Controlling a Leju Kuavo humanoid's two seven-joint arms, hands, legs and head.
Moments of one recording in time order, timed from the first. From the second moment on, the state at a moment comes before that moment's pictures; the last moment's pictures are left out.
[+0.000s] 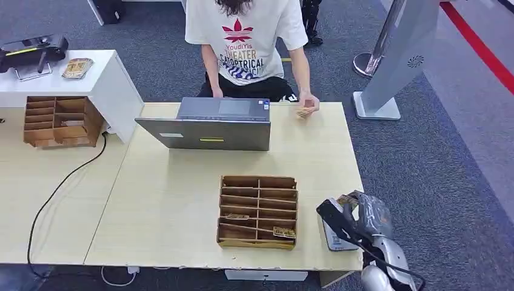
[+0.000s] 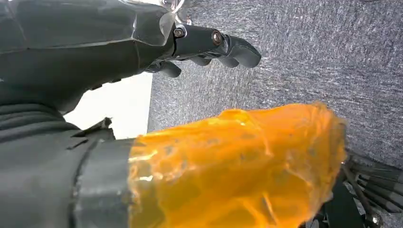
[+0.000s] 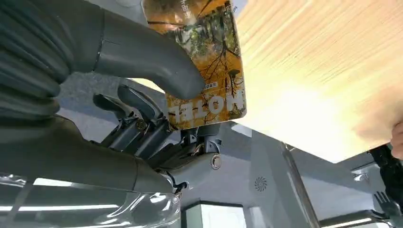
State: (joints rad) left arm -0.09 -0.19 1.20 -0.19 -1.02 0.01 0.23; right arm -0.06 -0.12 0.21 -1.37 0.91 -0.16 0.19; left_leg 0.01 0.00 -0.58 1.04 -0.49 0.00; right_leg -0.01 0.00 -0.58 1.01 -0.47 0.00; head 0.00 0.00
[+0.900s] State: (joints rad) left arm -0.09 -0.19 1.20 -0.19 -1.02 0.01 0.23; right arm -0.08 -0.12 0.22 -1.29 1.06 -0.15 0.25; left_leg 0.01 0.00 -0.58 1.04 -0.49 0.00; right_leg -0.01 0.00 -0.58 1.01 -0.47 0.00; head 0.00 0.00
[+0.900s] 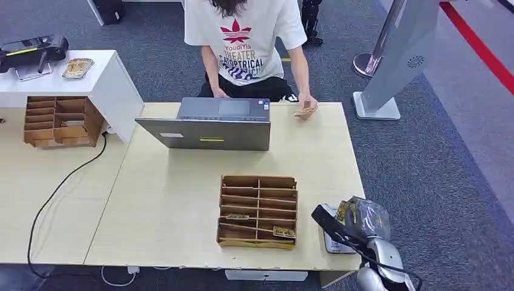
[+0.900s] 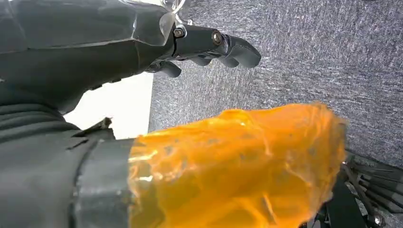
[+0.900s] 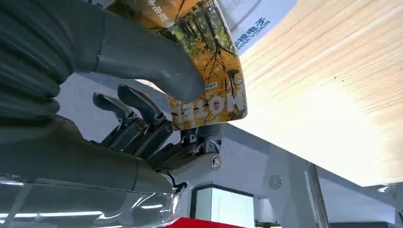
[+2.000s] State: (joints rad) left arm -0.09 -0.19 1.20 -0.19 -1.03 0.01 0.24; right arm -0.09 -0.09 0.24 -1.27 1.08 -0.13 0.24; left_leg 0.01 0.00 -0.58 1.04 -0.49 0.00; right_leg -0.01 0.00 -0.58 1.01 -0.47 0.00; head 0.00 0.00
